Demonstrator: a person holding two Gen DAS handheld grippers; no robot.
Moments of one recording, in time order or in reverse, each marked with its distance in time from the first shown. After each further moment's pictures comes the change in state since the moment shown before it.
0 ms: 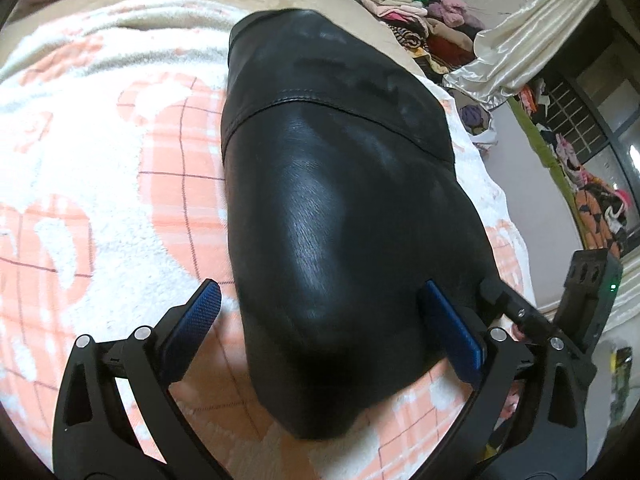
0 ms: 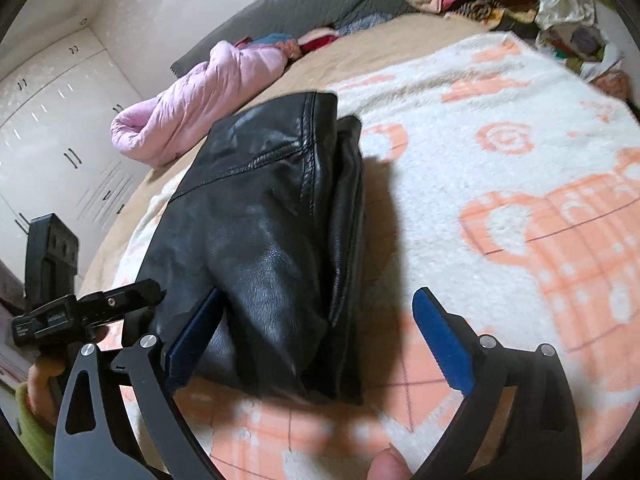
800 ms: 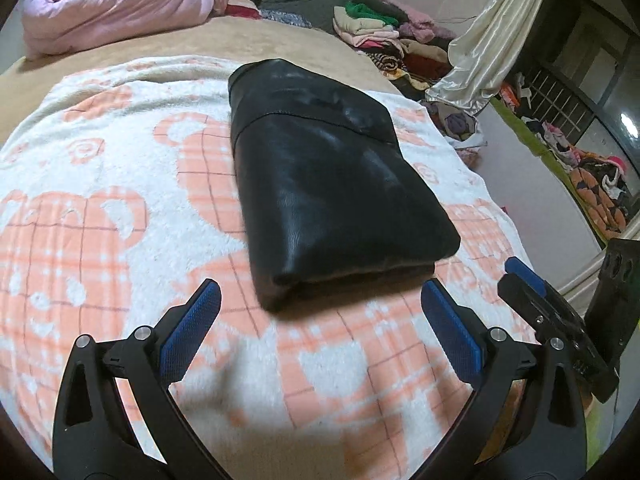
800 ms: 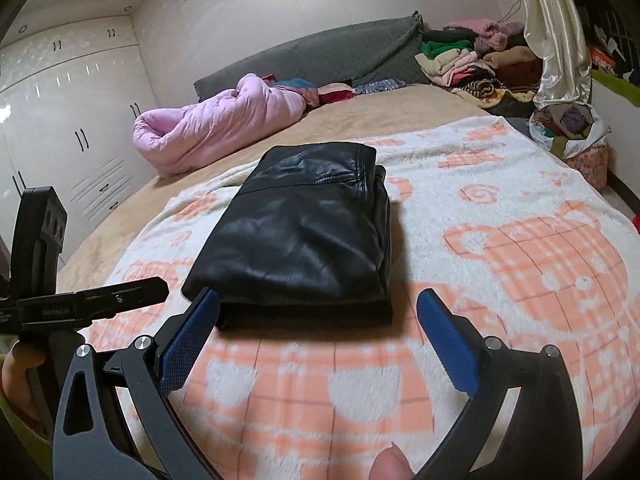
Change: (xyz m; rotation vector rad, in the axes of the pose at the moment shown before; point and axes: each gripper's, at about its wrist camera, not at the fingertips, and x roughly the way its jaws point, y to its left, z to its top) left arm -0.065 -0.029 -0.066 0.119 -0.152 0.058; right arm -0.086 0.063 -0.070 -0.175 -0.192 -0.075
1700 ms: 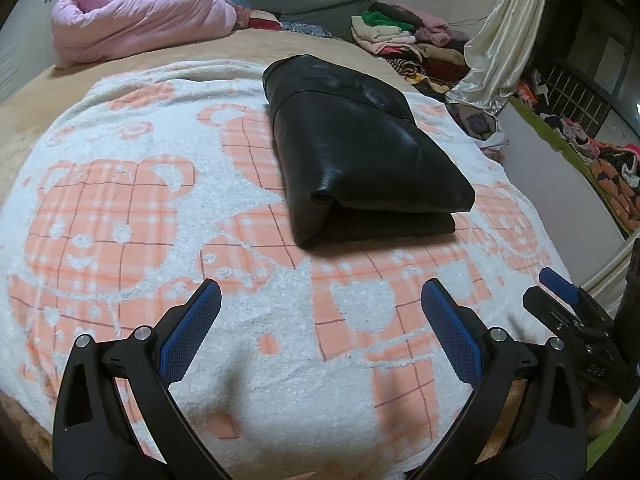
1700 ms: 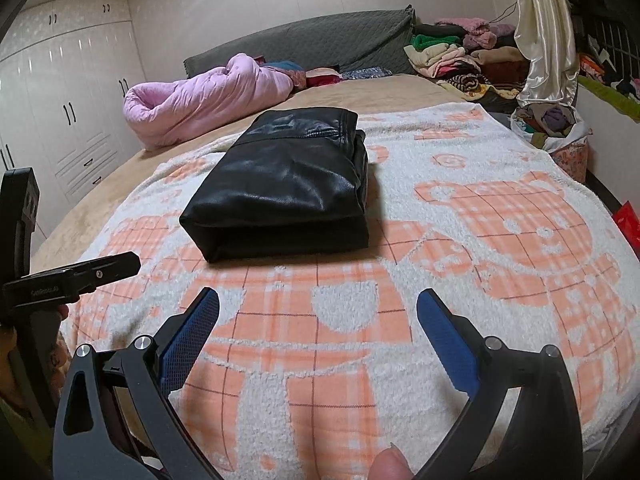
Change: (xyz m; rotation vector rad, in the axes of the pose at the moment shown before) left arm -0.028 0.000 -0.055 0.017 -0.047 0.103; right arm -0.033 0.006 -0.050 -0.043 0.057 -0.088
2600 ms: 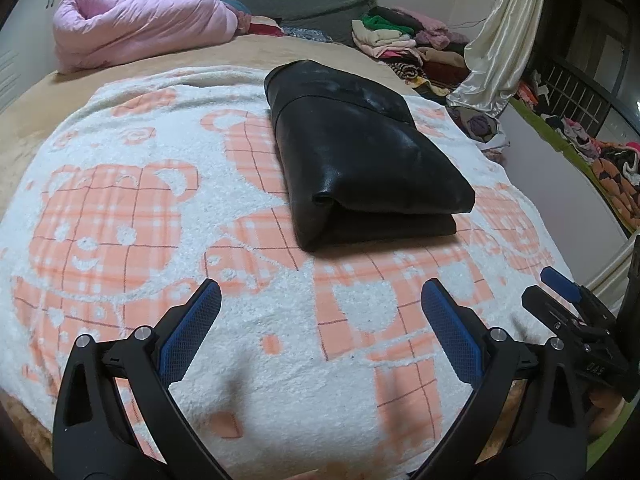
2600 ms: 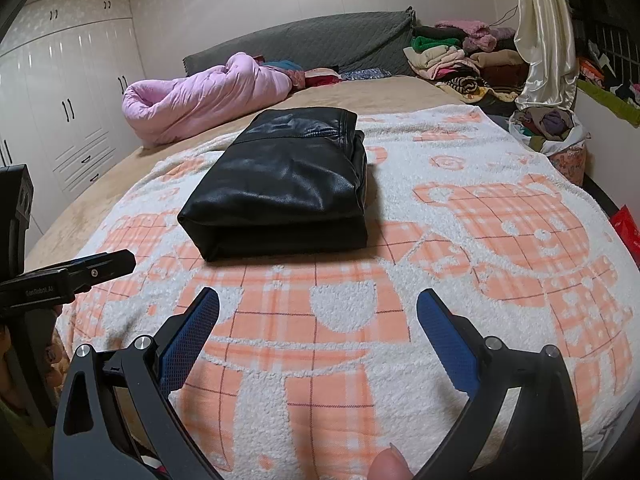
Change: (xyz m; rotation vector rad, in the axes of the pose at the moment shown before) left arm -0.005 -0.001 -0.001 0.010 -0.019 0.017; right arm 0.000 0.001 -0.001 -0.012 -0.002 -0.012
